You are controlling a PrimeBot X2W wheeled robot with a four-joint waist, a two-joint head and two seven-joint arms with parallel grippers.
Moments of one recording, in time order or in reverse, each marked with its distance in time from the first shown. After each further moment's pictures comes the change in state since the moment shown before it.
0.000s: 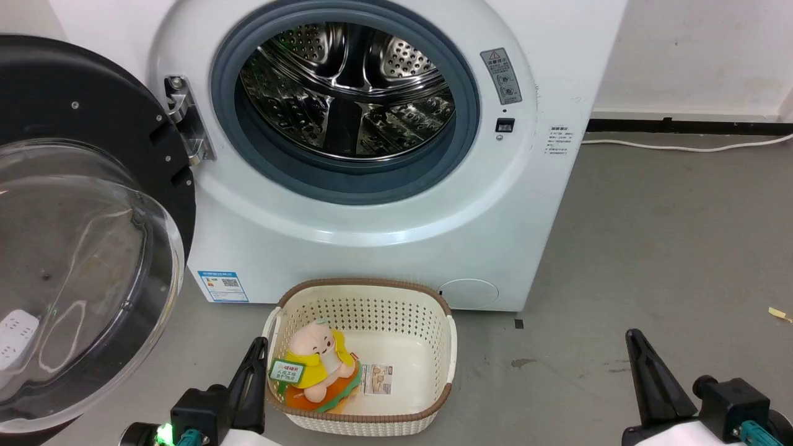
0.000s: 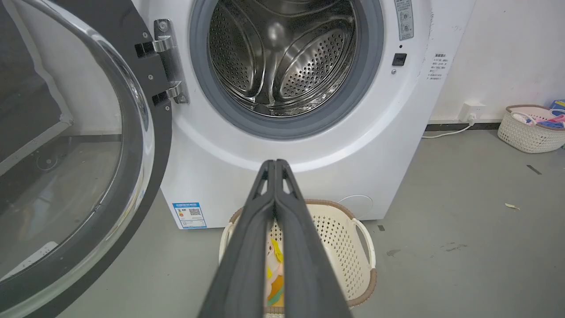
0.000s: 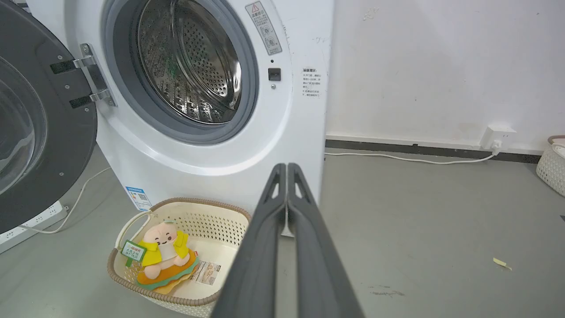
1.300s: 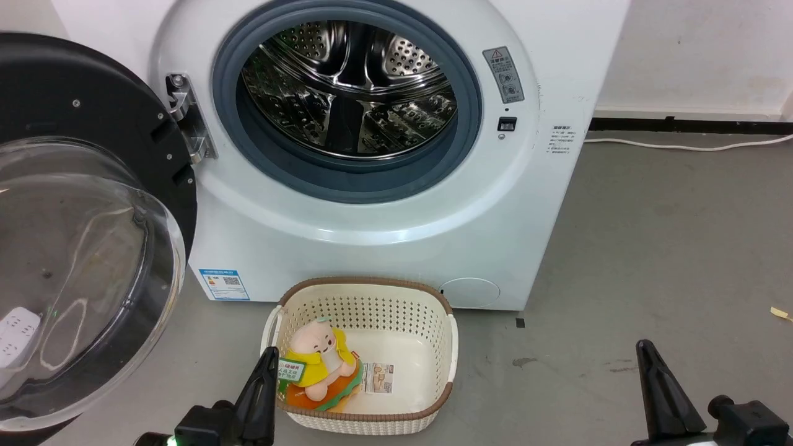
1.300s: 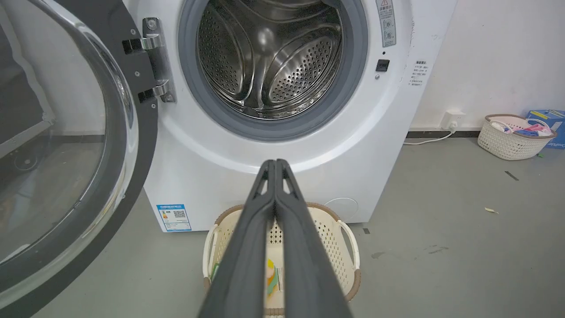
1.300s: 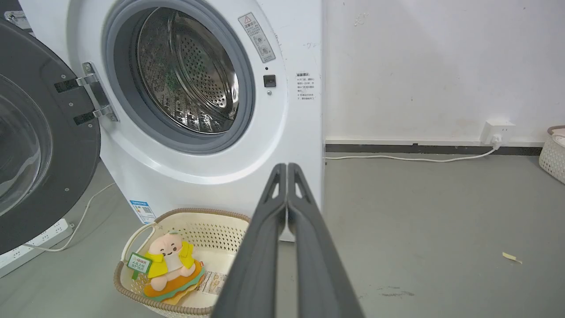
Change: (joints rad) left arm 0.023 0.004 -0.031 0.020 -0.033 -0.017 -0.078; right arm 0.041 0.000 -0.007 0.001 0.052 0.000 -0.080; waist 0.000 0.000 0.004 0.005
